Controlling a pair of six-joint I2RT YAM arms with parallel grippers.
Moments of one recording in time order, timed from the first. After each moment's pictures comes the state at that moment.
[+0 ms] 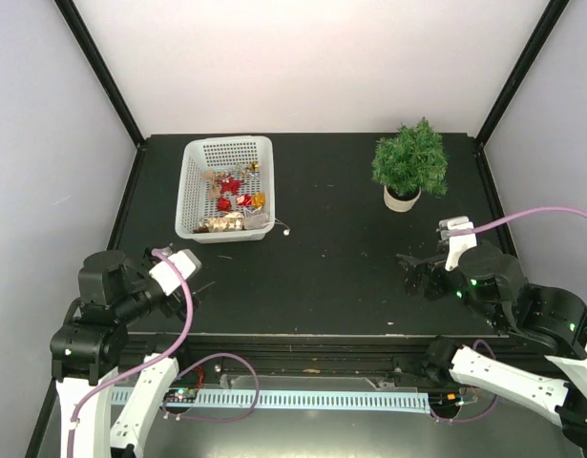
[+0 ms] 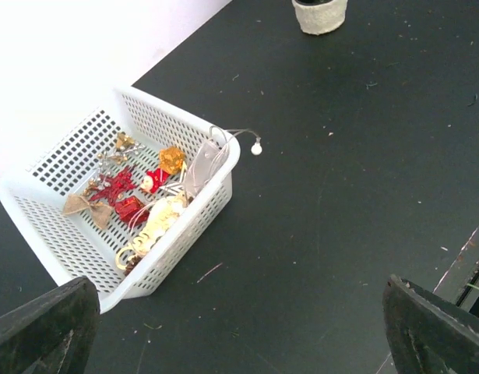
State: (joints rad) left arm -0.07 0.47 1.08 -1.19 0.48 0.59; right arm 0.95 0.63 1.24 -1.21 0.40 0.47
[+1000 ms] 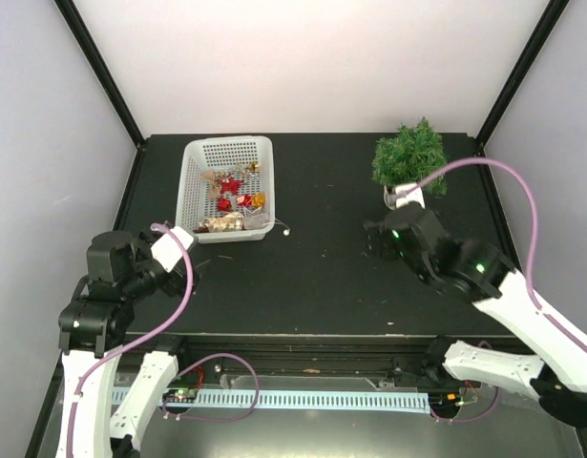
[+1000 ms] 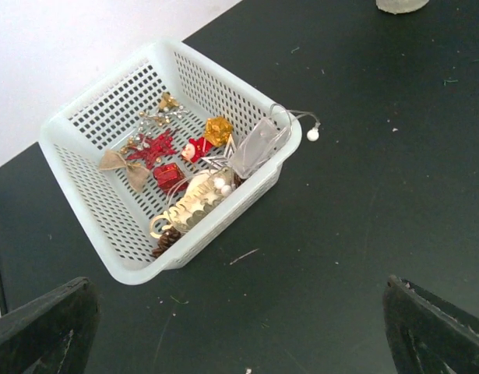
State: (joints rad) left arm -0.07 0.56 1.06 -1.08 0.32 0.48; right arm 0.92 0.92 1.24 -1.06 0.53 0.42
